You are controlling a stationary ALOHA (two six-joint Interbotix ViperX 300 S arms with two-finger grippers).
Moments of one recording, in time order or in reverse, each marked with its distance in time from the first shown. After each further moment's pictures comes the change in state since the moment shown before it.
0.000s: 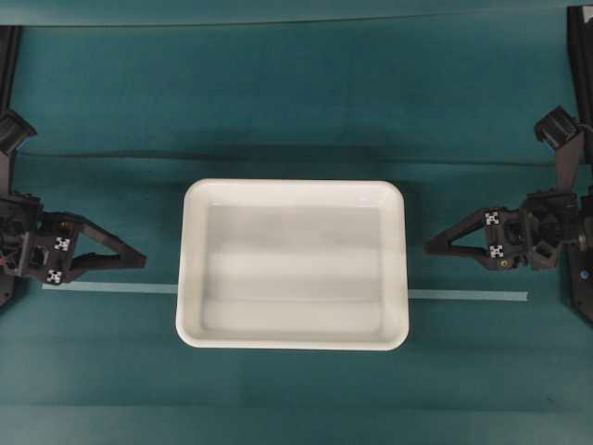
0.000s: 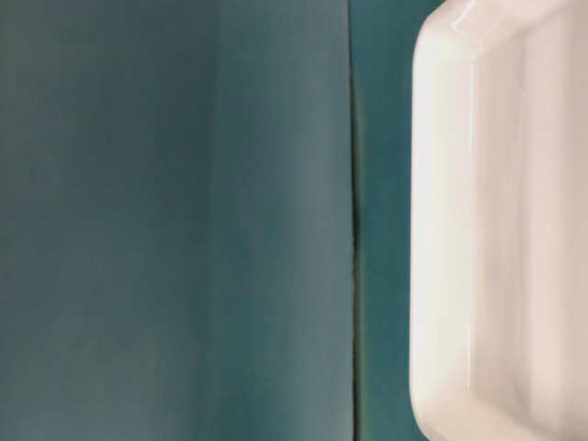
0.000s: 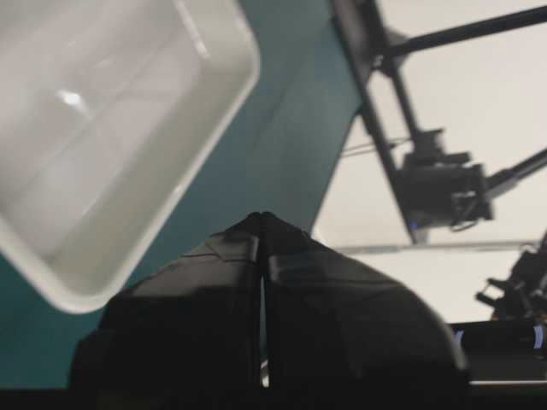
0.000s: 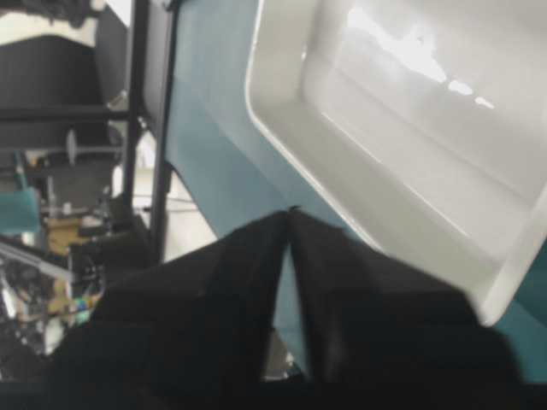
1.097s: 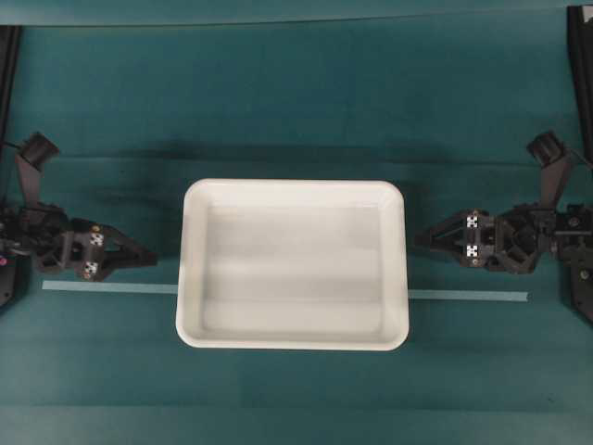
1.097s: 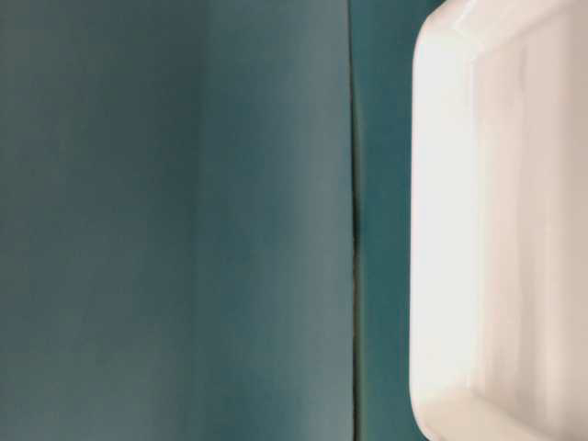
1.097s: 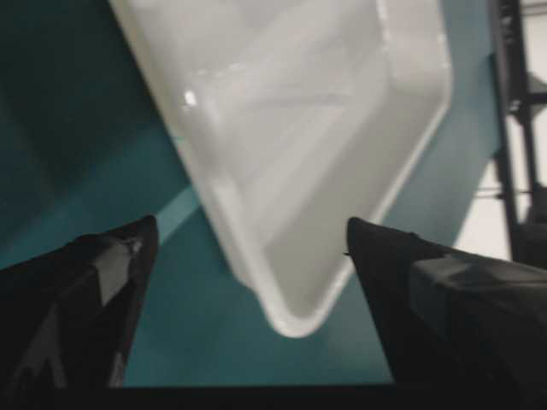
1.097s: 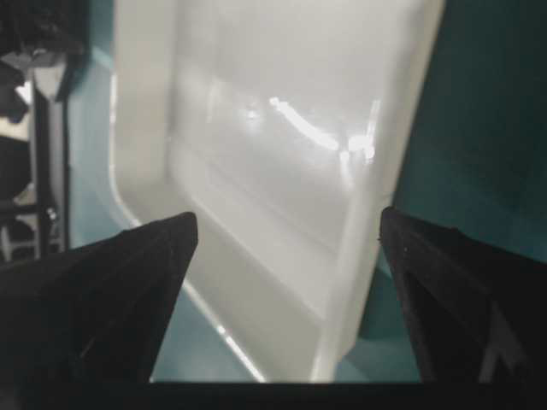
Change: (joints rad) left arm 0.098 0.351 0.204 0.000 -0.426 -0.063; right arm 0.051 0.270 0.158 0.110 -0.382 0.000
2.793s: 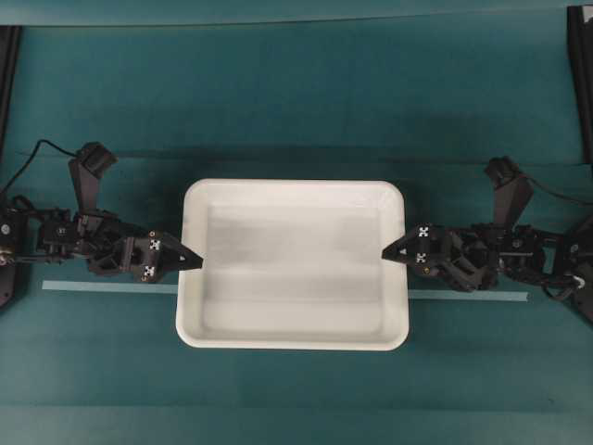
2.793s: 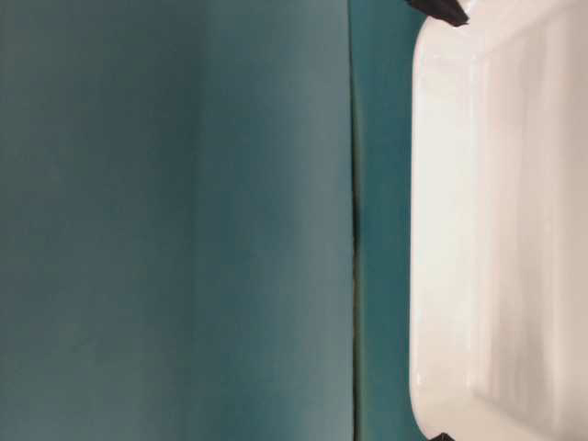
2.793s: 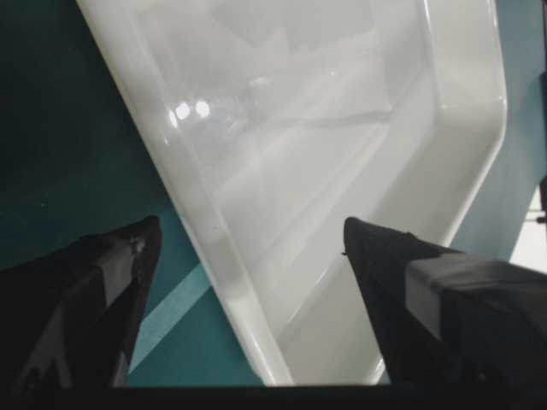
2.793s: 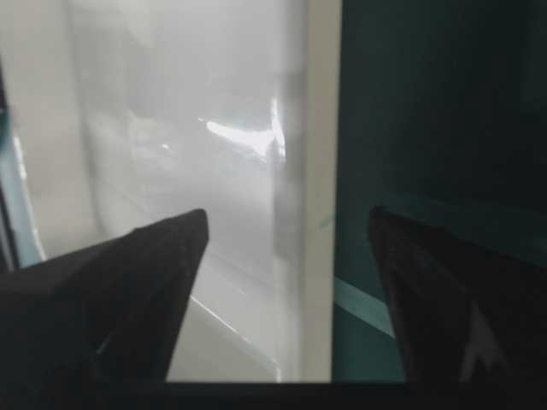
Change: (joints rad) left arm 0.017 0.336 -0.140 0.000 -0.160 0.017; right arm 0.038 0.331 -0.114 0.017 -0.084 0.218
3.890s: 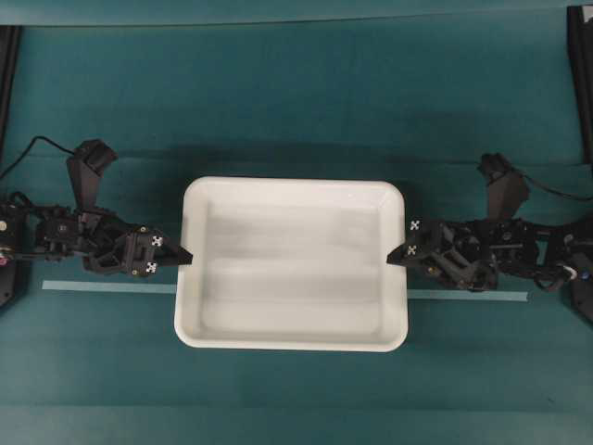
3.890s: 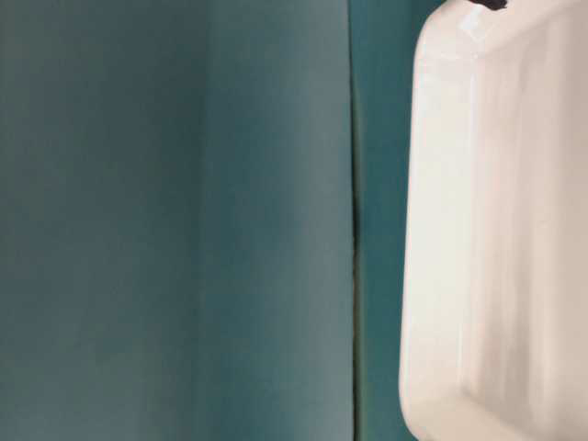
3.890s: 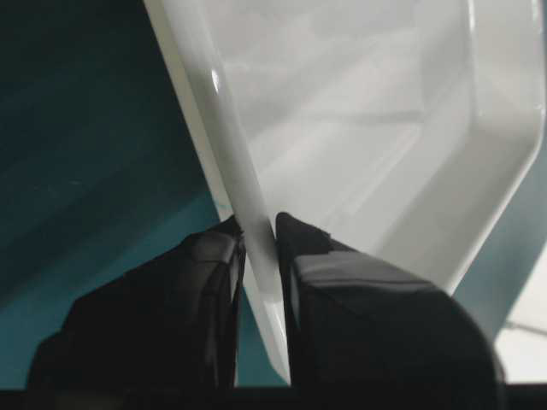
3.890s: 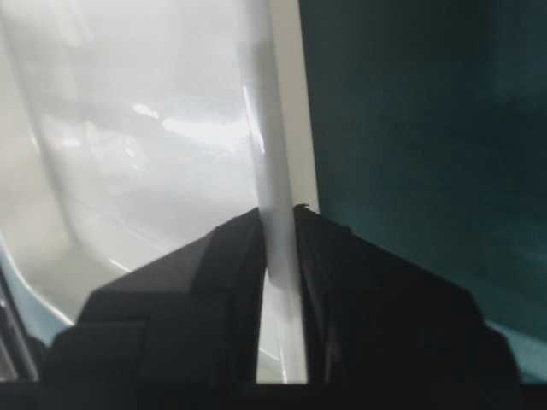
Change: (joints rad) left arm 0.003 -0.069 -0.018 0.000 0.150 -0.038; right arm -0.038 -0.040 -0.048 0.000 0.166 0.048
